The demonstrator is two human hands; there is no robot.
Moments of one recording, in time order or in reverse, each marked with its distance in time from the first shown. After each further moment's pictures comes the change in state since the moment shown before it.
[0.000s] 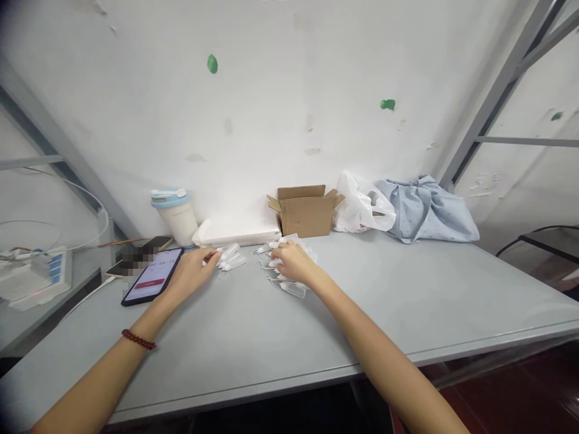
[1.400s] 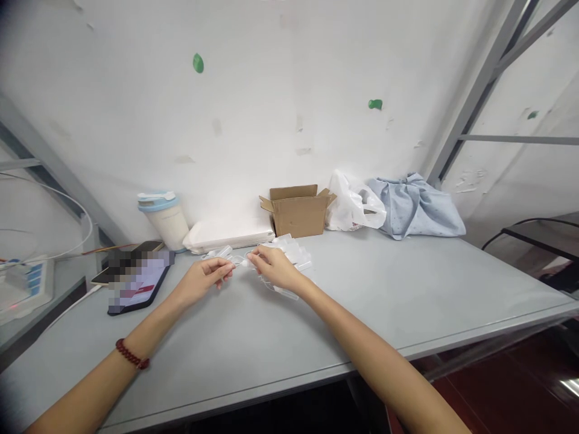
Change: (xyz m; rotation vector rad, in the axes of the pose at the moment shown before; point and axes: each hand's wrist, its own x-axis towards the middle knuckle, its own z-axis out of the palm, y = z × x) left_hand -0.008 0.037 0.006 -0.809 -0.320 -0.137; right_hand -0.002 -0.044 -0.008 0.715 0.077 0.122
